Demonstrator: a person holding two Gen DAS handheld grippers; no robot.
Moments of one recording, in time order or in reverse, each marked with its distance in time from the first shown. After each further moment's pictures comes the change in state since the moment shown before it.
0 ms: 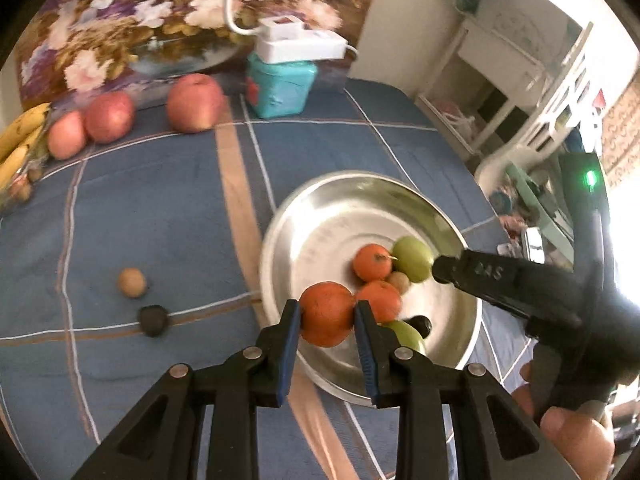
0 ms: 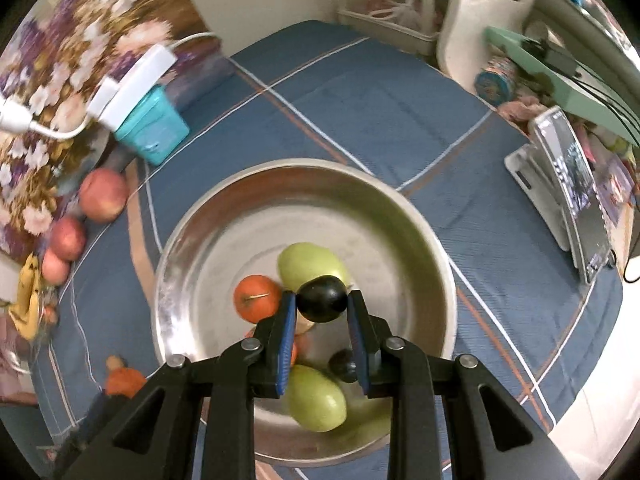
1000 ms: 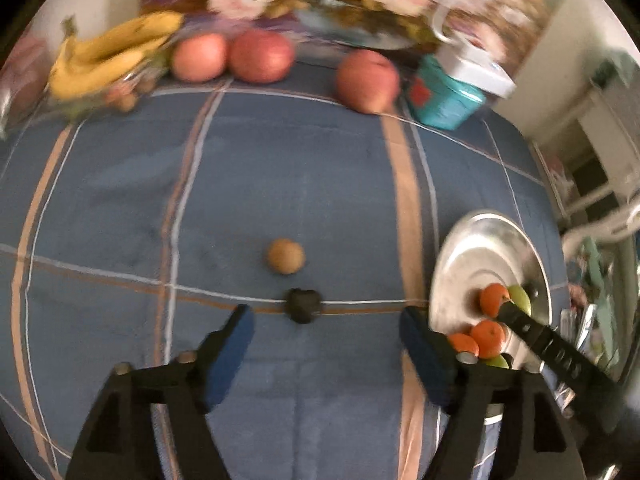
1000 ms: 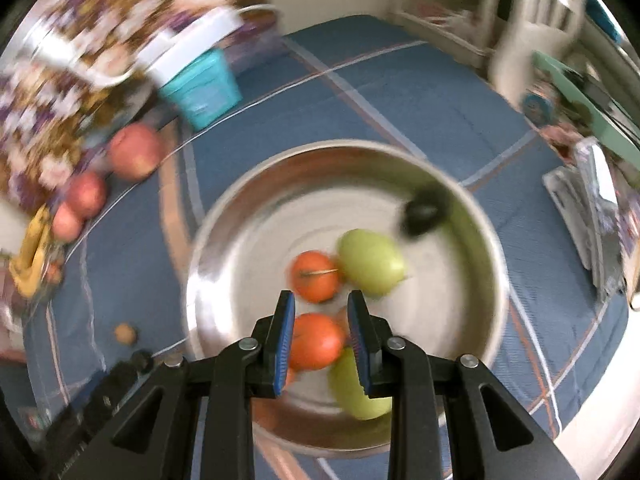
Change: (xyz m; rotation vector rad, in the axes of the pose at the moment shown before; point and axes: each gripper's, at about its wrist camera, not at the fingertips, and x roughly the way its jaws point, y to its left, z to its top) left arm -0.018 0.120 -0.002 -0.358 0.052 0.178; right arm 0.002 0.052 -0.017 -0.168 0.023 0.045
